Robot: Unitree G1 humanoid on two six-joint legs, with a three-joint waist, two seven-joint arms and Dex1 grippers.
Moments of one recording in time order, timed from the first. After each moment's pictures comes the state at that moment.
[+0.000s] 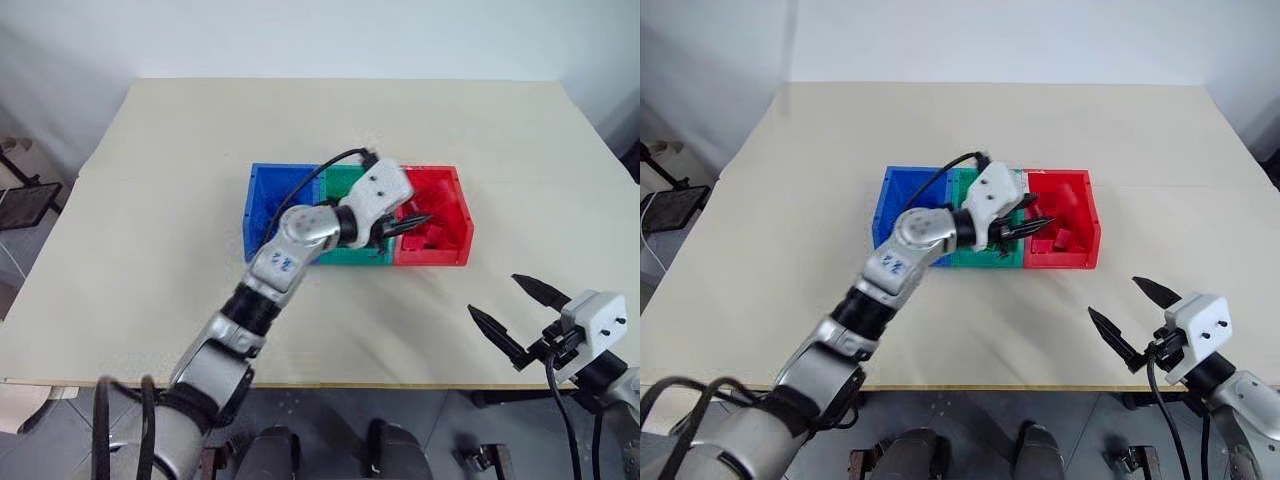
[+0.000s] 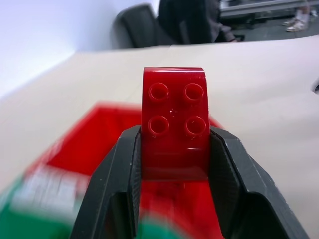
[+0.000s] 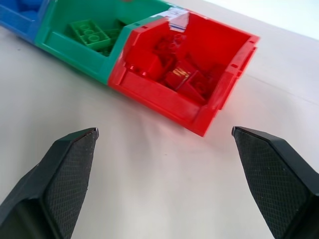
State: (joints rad) left arm -1.05 0.04 -0.34 0.52 -0.08 0.09 -0.57; right arm 0.35 -0.56 -0.47 -0.54 0.48 0.20 0.68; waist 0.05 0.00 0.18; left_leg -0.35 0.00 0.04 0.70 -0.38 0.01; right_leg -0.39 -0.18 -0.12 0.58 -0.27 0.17
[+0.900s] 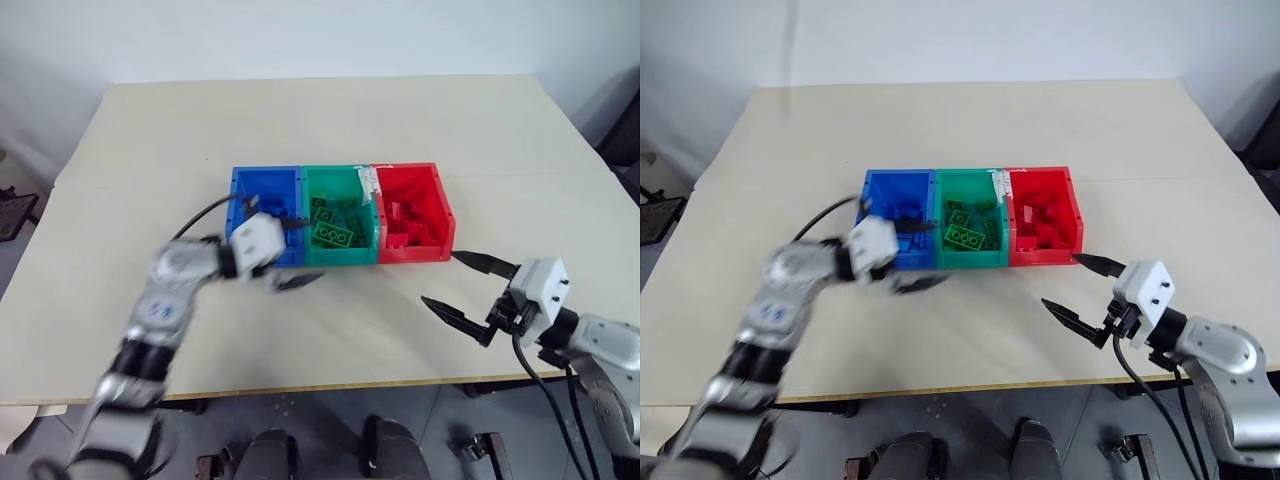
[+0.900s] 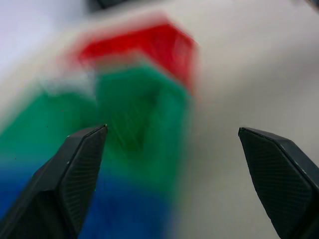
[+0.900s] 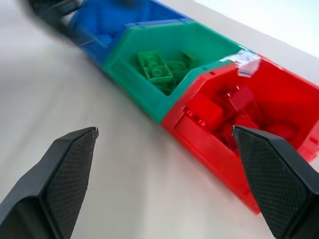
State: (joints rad) left arm -0.35 0.60 -0.03 -0.05 -0.20 0.02 -0.97; right arm -0.03 -0.72 -0.23 -0.31 0.47 0.16 0.95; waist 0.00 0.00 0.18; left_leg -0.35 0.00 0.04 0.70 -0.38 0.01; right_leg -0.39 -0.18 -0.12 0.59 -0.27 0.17
